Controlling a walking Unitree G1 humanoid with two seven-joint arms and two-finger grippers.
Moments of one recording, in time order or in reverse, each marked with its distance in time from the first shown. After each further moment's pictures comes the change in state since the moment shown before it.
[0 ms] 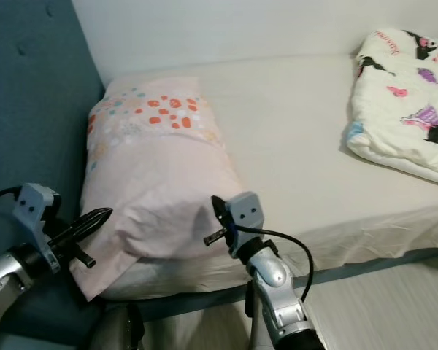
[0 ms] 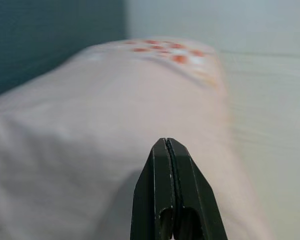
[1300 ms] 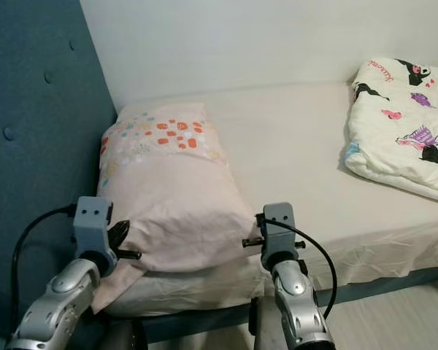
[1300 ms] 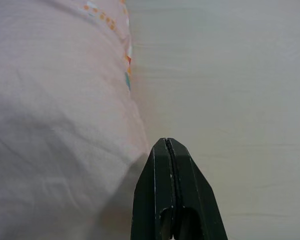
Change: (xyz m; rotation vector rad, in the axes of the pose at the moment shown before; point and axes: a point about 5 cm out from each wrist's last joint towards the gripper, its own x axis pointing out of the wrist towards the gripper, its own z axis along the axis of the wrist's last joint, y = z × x) left arm 0.038 -0.050 -0.047 -0.075 0.173 0.292; right arm -0.027 -0.035 -0.042 -0.003 0.319 -0.310
